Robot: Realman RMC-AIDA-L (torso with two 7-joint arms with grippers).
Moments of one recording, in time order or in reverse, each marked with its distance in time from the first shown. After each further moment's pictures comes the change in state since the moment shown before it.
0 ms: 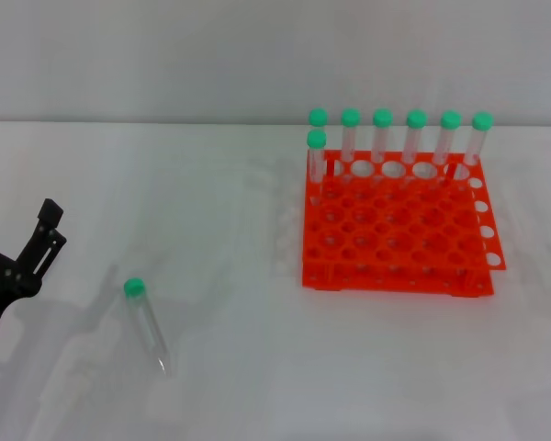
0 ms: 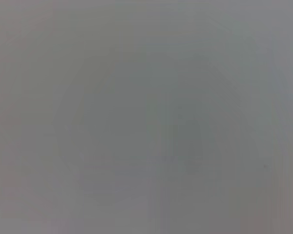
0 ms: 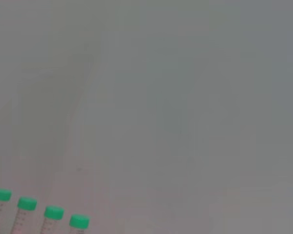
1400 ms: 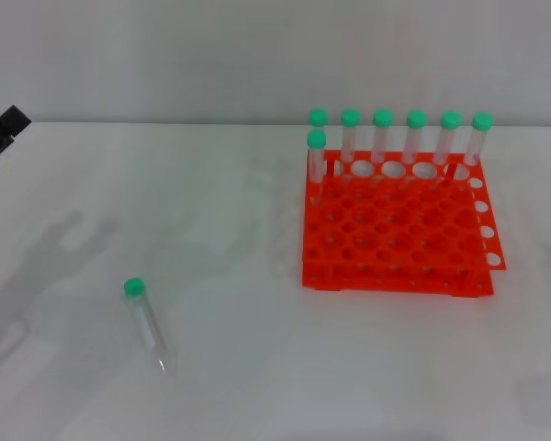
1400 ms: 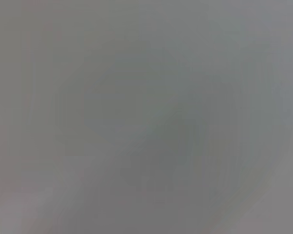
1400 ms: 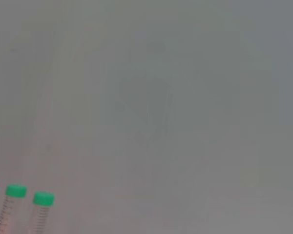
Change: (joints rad) left arm -0.254 0.014 0.057 -0.676 0.162 0.105 -1.341; right arm 0.027 -0.002 0.002 0.012 0.078 0.101 -0.003
